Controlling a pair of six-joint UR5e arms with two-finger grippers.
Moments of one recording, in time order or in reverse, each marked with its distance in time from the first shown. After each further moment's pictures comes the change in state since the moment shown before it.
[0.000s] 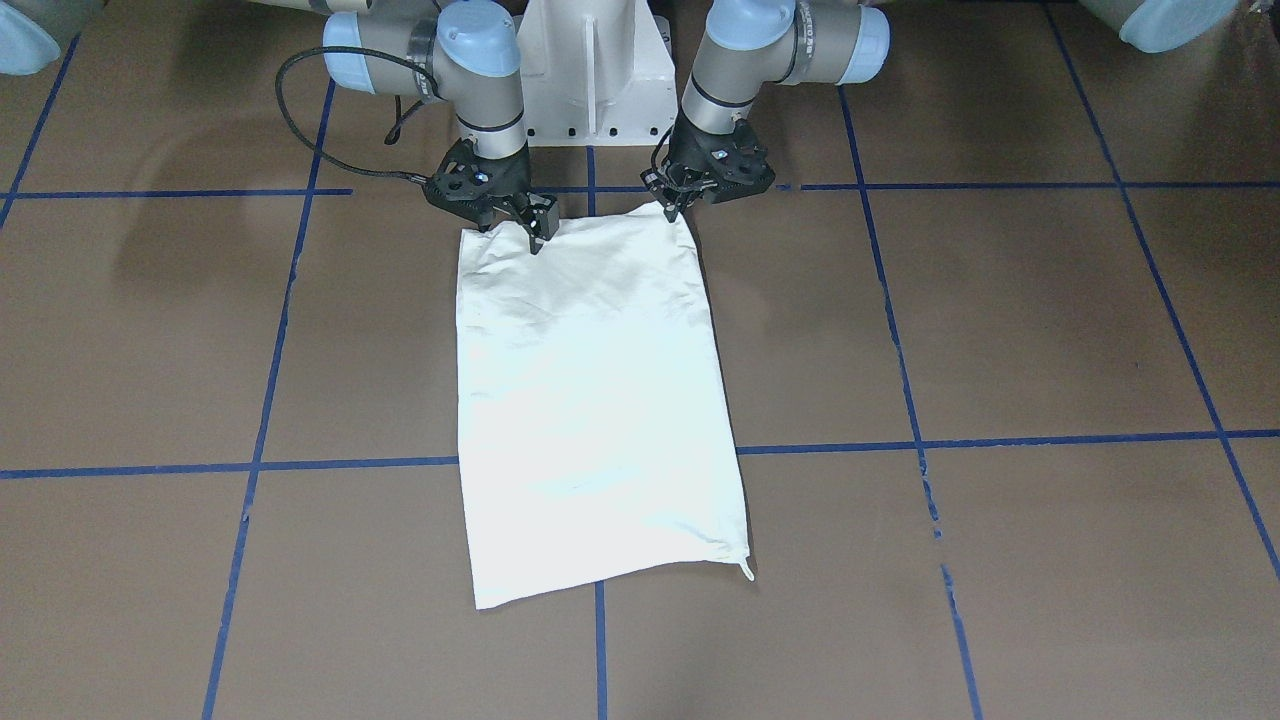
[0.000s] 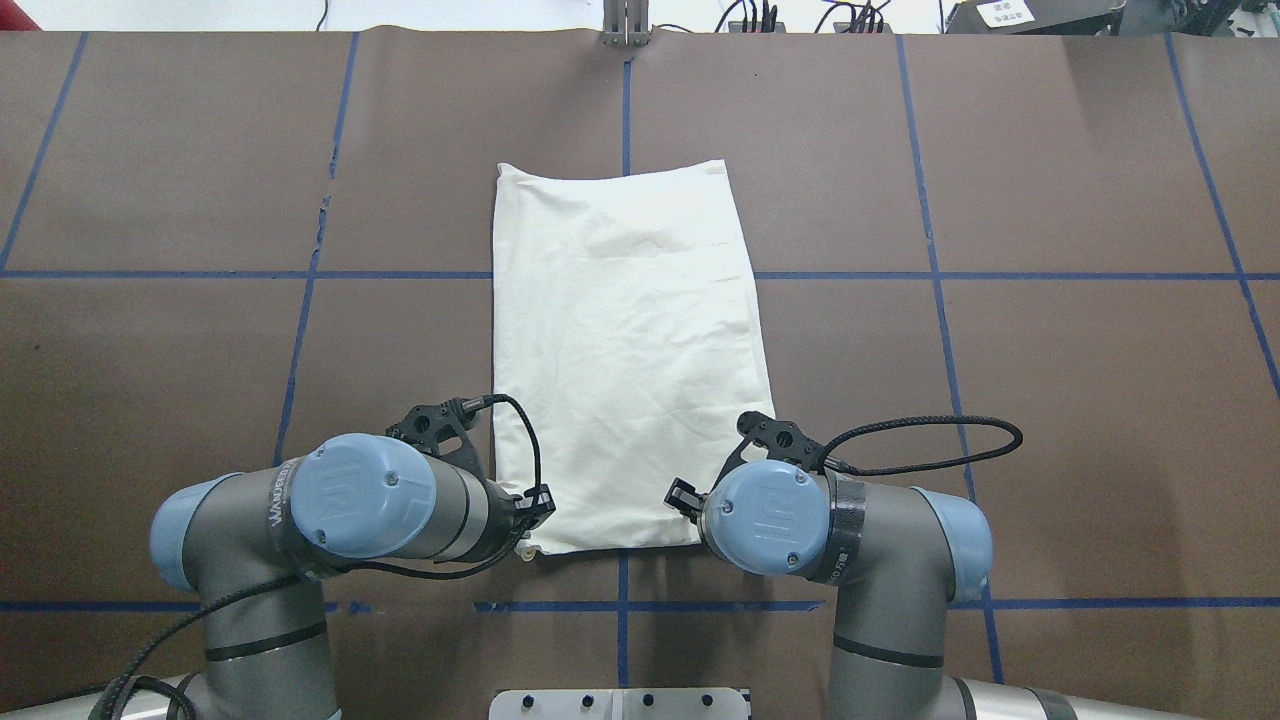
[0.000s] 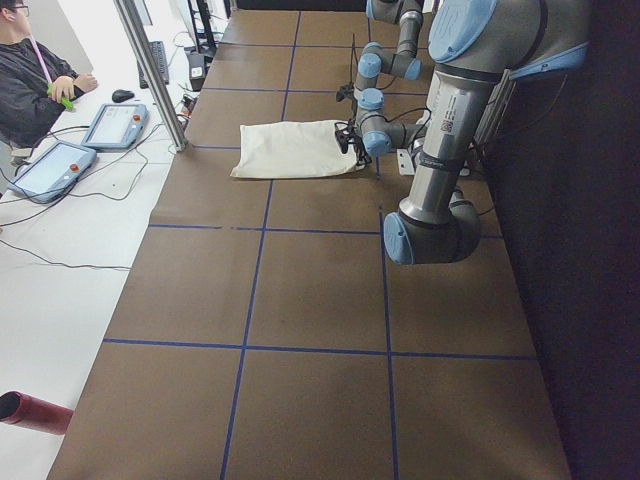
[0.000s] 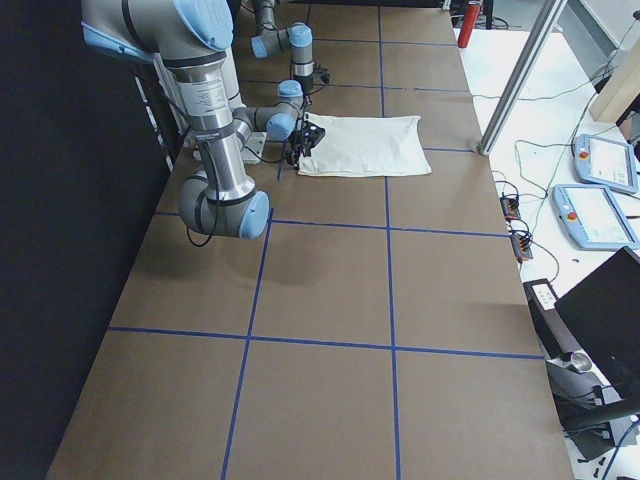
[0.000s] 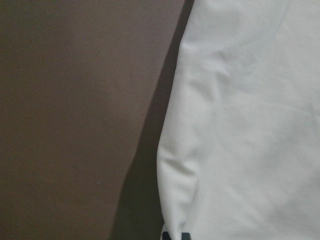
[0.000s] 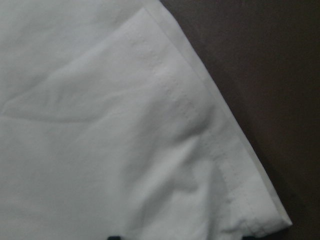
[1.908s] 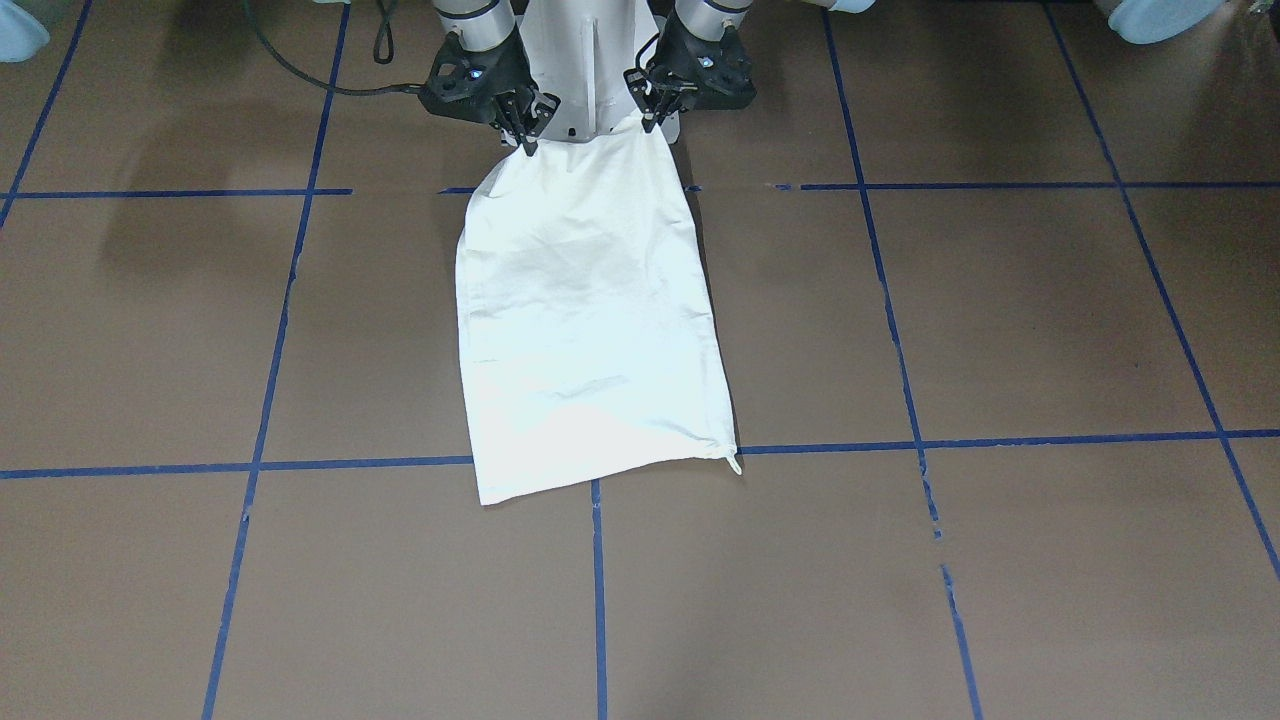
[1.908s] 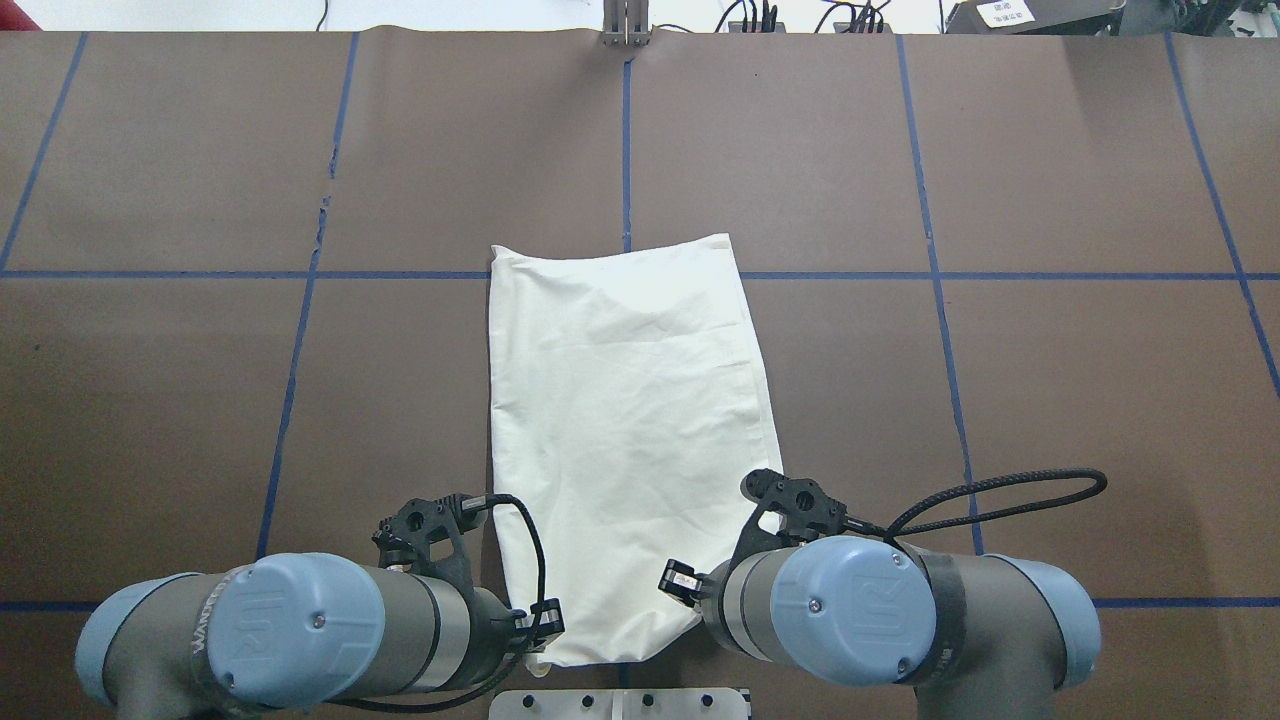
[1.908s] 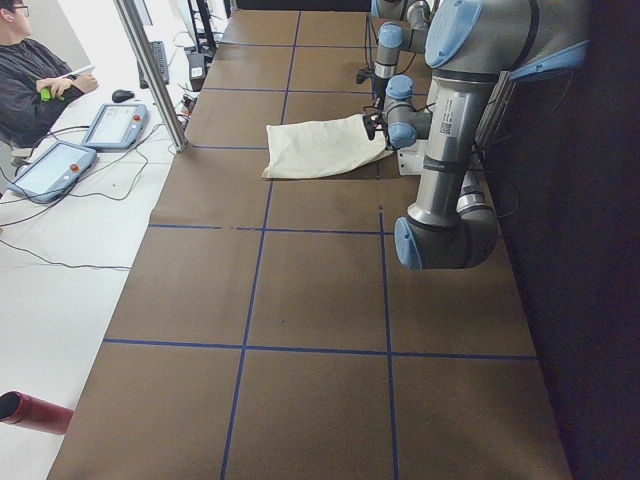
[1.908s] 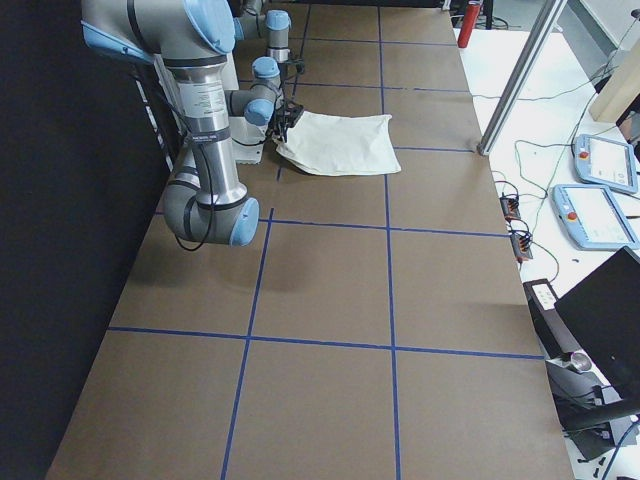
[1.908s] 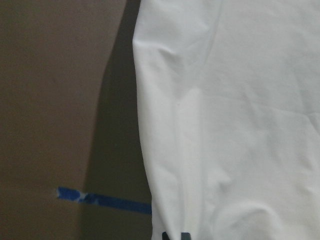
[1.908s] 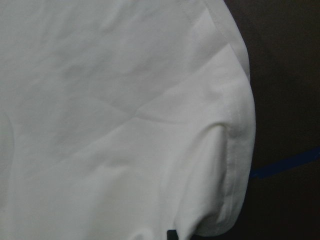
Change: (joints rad) left arm 0.154 0.072 -0.210 0.007 0.030 0.004; right arm -0.086 -0.086 0.269 -0.005 0.010 -0.015
